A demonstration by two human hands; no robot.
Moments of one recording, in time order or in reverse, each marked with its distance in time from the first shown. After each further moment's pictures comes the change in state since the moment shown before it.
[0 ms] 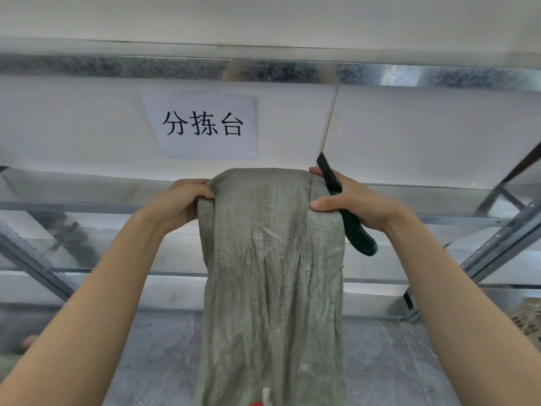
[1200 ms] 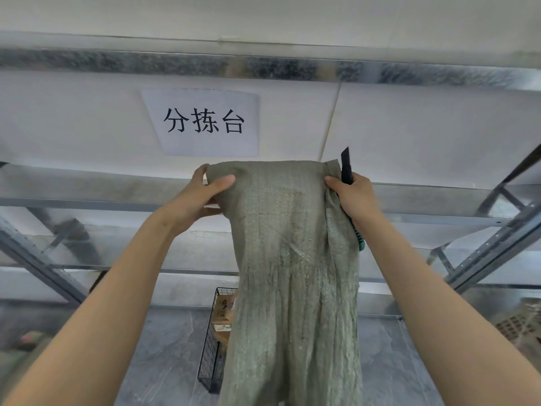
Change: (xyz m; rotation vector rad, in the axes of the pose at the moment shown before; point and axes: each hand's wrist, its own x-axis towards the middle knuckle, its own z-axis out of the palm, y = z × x) left_hand 0.001 -0.010 0.008 0.056 -0.038 0.093; right_hand 0.027 0.022 0.016 0.111 0.685 -0.071
